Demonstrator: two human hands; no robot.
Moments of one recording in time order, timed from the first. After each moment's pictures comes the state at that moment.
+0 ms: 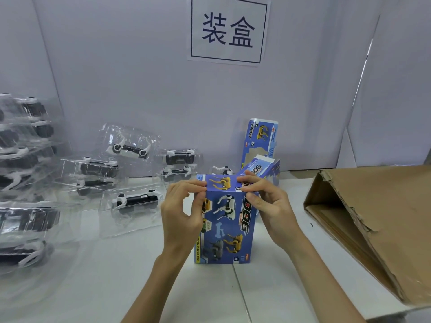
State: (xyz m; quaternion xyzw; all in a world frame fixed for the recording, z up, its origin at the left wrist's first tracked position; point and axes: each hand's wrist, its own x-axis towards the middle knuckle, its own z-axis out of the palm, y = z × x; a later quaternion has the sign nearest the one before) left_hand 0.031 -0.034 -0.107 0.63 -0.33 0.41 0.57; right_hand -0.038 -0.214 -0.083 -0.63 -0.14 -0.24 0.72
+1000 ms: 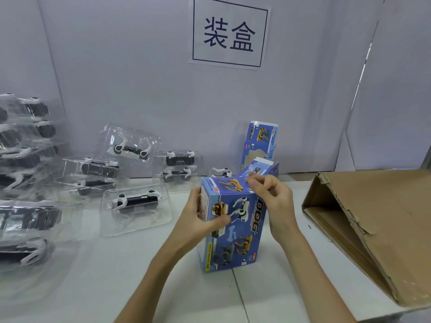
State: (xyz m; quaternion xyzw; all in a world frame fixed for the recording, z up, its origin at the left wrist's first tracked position) left_hand 0.039 -0.037 -0.114 0.66 -0.35 -0.02 0.67; right_hand -0.034 -0.214 -0.074 -0.63 -0.05 -0.33 0.71
